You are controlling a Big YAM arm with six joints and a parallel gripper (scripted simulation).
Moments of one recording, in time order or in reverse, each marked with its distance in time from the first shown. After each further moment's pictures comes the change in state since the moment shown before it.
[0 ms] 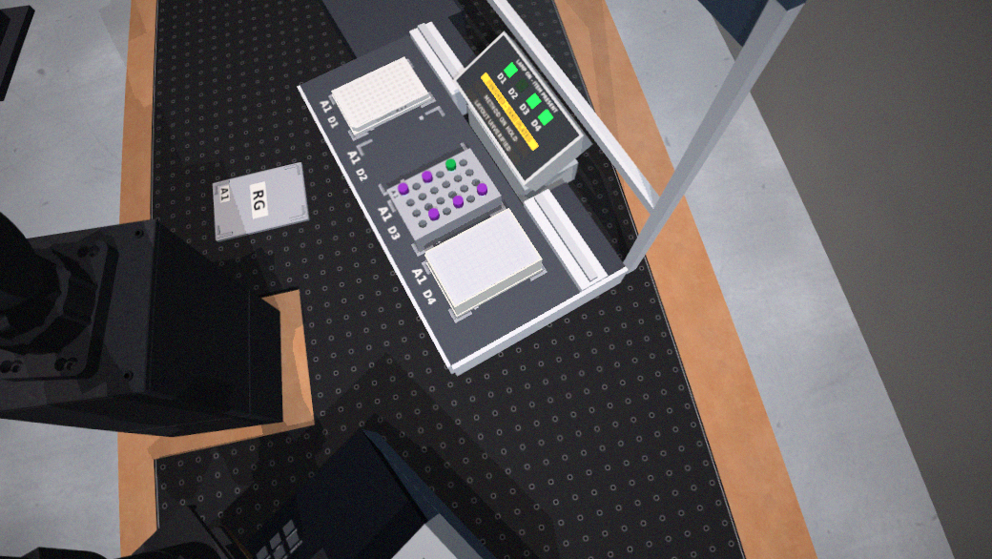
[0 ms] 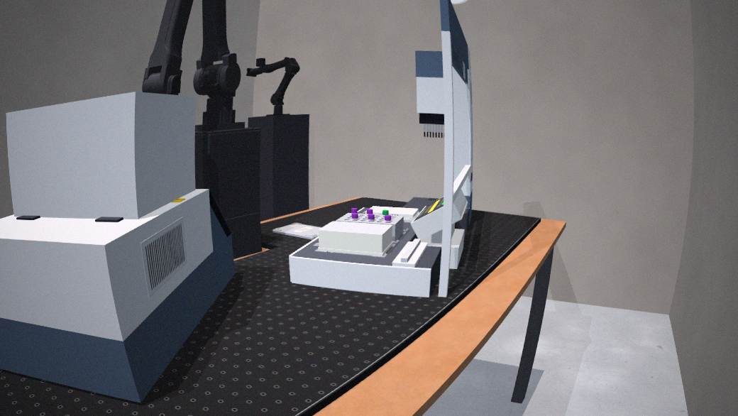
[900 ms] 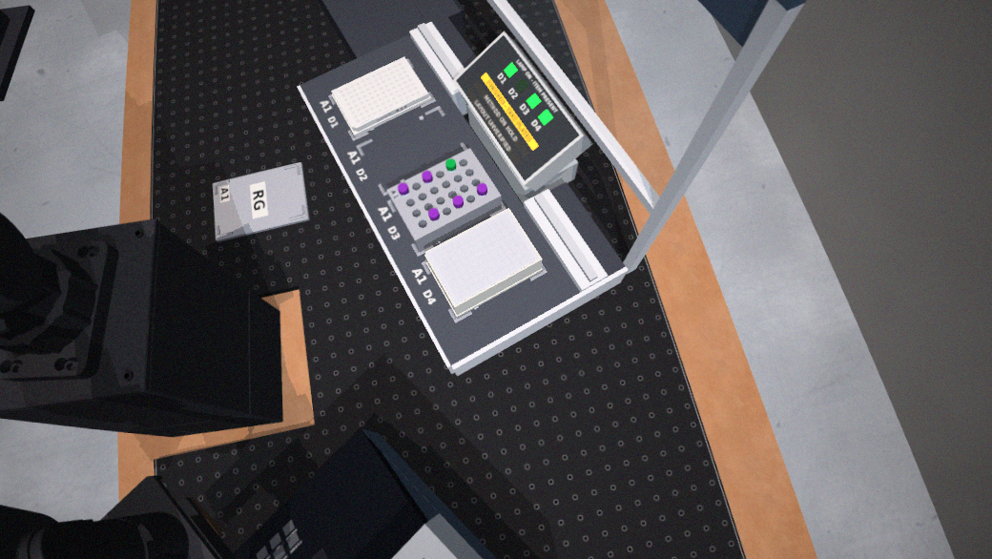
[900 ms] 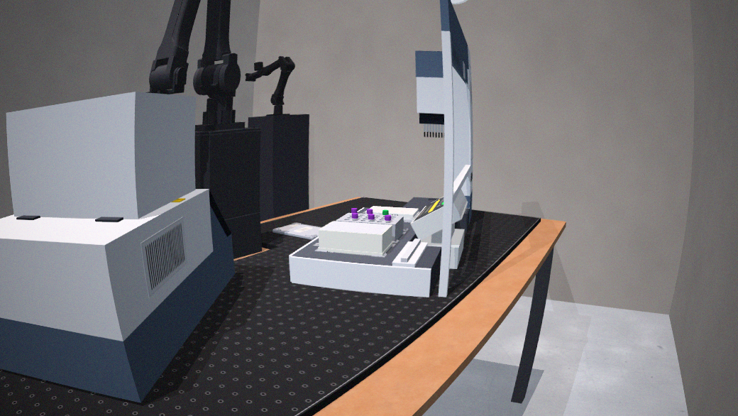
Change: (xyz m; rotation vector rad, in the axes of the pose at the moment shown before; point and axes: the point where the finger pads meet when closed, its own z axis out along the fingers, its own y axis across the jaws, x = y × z) arm 0.002 -0.035 -0.019 0.014 0.005 0.001
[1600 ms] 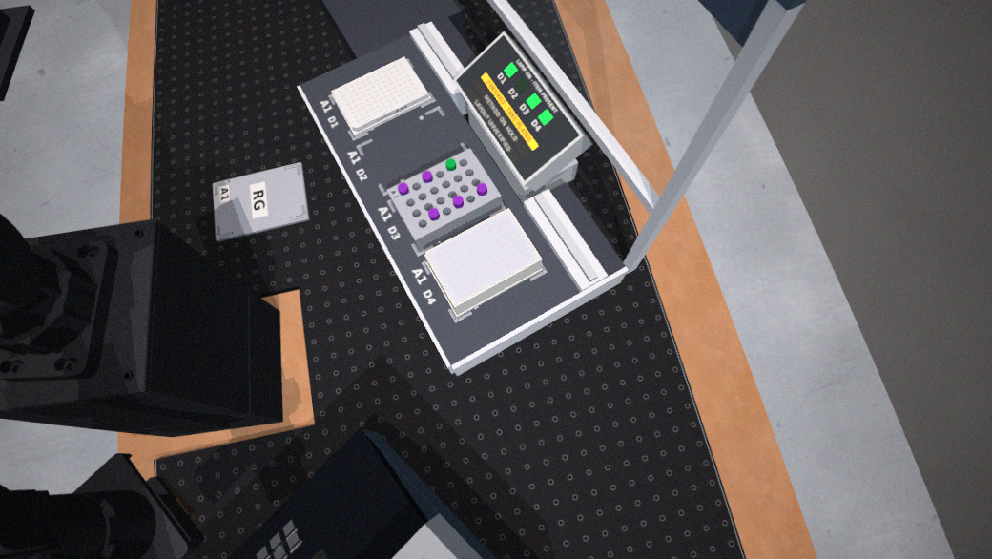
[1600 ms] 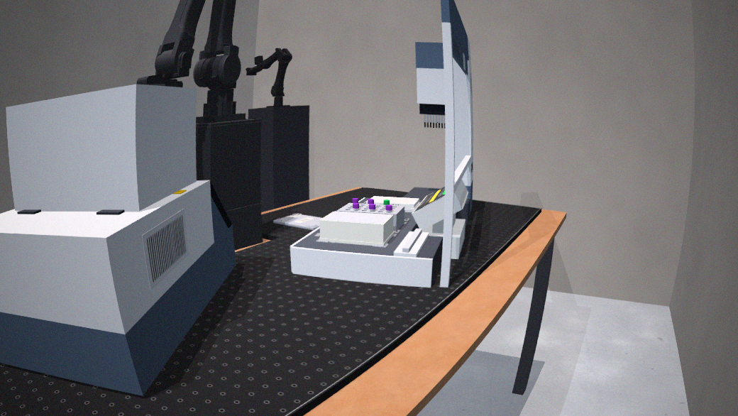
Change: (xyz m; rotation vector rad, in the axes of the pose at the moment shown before) arm 0.000 -0.025 -0.020 -0.007 -0.001 0.001
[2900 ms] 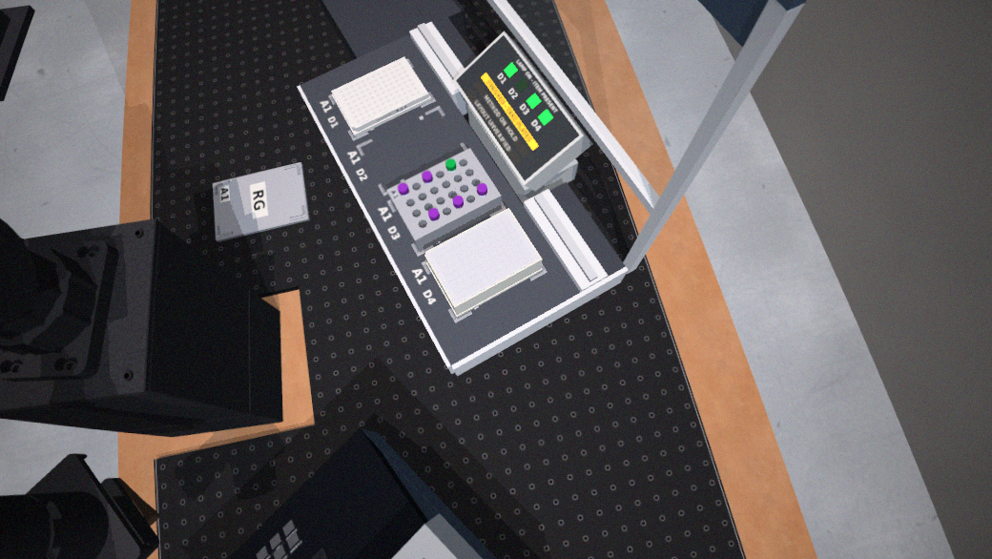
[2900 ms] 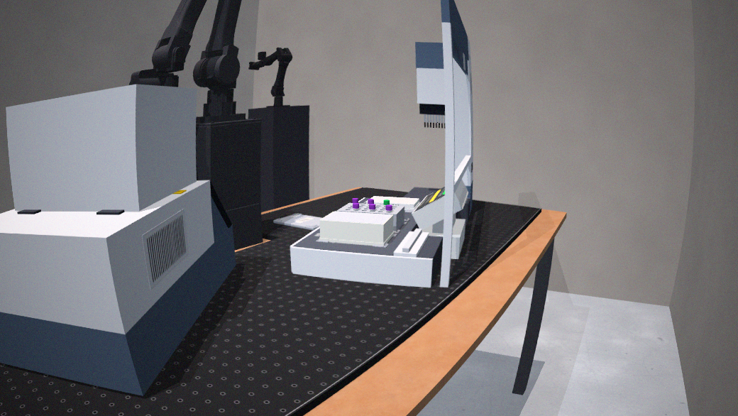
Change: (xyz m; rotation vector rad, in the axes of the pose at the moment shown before) arm -0.020 -0.018 -0.017 -0.003 -0.001 -0.003
